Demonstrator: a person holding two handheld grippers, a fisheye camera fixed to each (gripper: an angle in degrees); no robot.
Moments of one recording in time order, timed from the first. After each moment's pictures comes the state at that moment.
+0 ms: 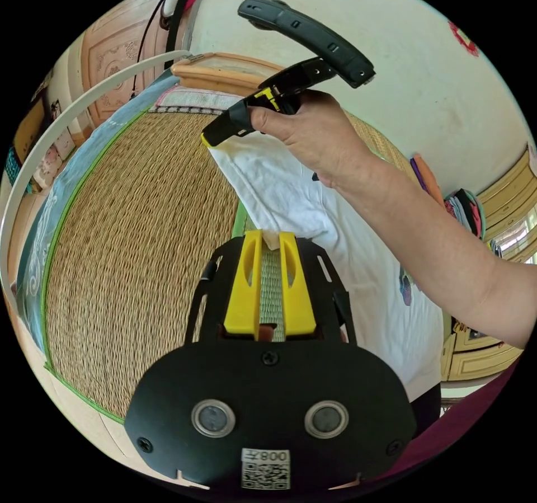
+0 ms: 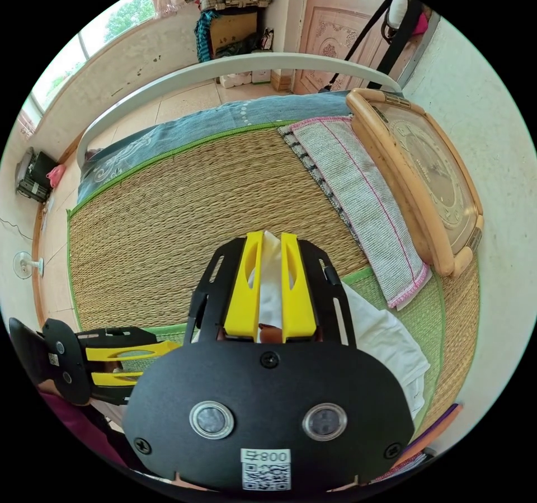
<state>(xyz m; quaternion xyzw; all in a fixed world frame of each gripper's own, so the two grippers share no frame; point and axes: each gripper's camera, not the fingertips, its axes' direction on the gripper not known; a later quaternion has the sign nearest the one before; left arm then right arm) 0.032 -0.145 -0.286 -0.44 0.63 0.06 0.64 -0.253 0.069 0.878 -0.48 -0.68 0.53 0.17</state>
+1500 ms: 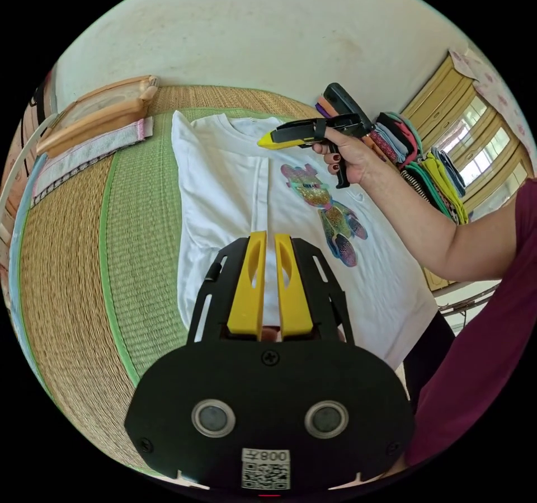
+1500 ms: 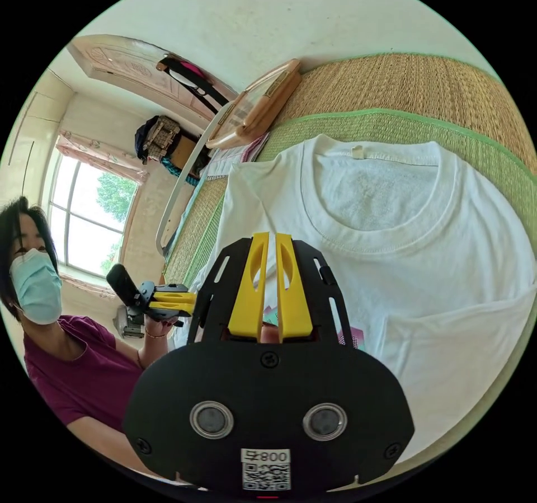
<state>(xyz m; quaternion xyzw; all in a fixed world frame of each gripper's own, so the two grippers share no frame) 0.120 -0.245 -0.465 -0.32 0.79 0.16 0.50 -0.165 0.363 0.435 -0.49 -0.41 0.76 -0.13</state>
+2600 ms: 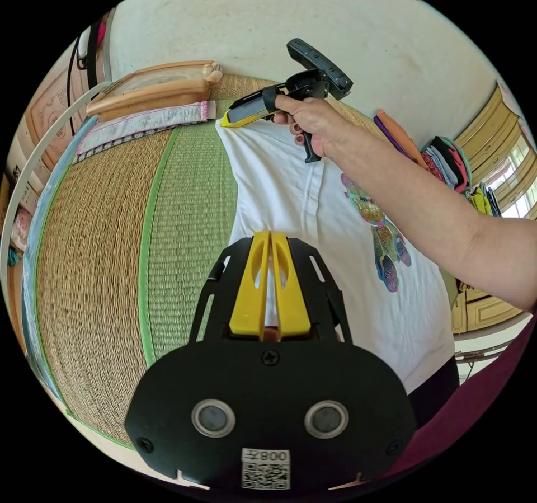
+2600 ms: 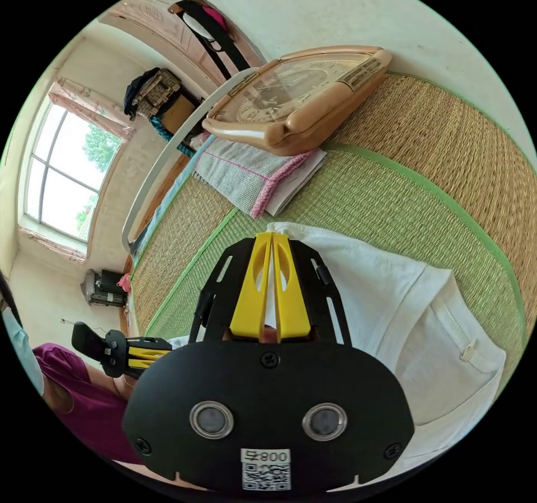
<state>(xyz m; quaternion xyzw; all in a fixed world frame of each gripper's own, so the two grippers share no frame) 0.136 -0.239 -0.466 -0.38 0.70 0.14 0.59 -0.278 0.328 0.581 -0.49 -0.51 0.71 -0.06</state>
